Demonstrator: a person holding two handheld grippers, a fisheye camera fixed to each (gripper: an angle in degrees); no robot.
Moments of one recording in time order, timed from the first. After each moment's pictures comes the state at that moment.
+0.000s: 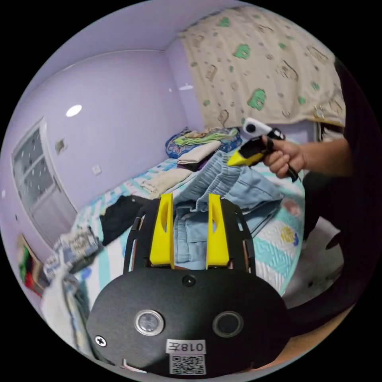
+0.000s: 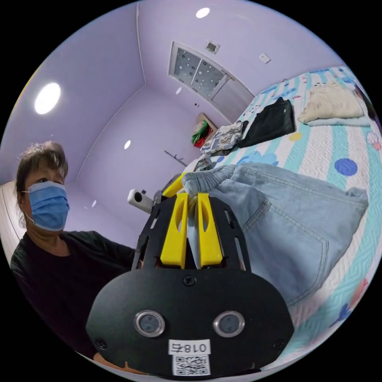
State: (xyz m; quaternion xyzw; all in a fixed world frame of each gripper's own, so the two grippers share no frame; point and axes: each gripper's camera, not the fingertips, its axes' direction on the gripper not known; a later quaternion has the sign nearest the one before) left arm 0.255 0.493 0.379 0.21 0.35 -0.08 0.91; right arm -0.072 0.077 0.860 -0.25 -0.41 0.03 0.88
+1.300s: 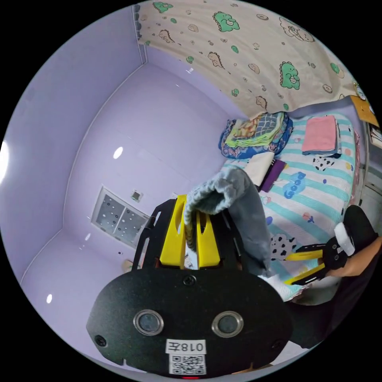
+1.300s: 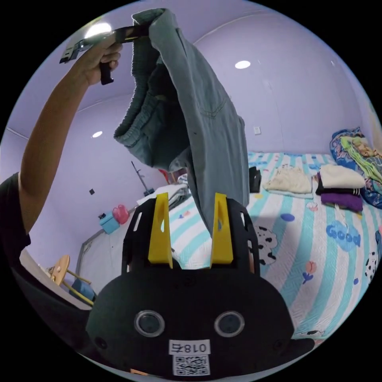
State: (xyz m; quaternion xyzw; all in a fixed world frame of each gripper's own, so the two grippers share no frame) left arm -0.228 0.218 -0.074 0.10 0.06 0.02 0.99; right arm -0.166 0.253 0.563 -0.06 -0.20 -0.10 0.97
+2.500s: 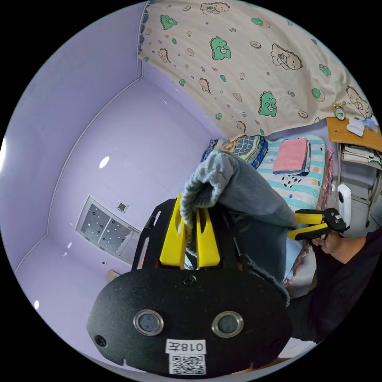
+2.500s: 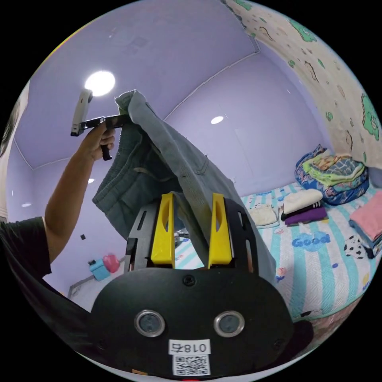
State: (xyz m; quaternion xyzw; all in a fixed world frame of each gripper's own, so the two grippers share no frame) left arm -0.389 0.341 -0.203 0.14 0.13 0.02 0.98; right arm -0.129 0.373 0.303 0.14 -0.16 -0.03 0.98
